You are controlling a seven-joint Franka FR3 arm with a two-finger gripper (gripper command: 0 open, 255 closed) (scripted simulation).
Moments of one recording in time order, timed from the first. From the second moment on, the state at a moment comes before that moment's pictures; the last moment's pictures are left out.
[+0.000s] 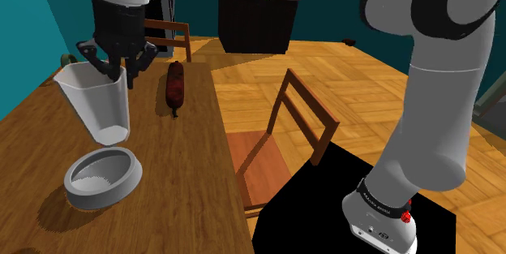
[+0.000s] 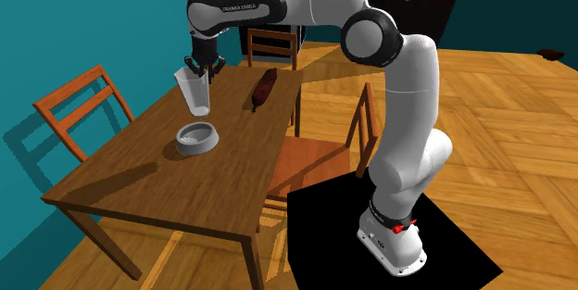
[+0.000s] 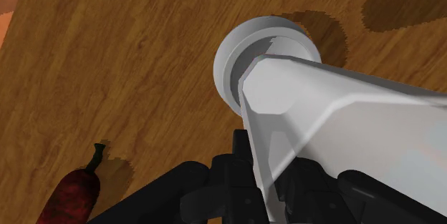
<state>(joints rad) 0.21 0.34 0.58 -1.42 -0.18 1.90 0.84</state>
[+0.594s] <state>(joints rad) 0.39 0.67 0.53 -0.92 -0.32 1.72 0.86</state>
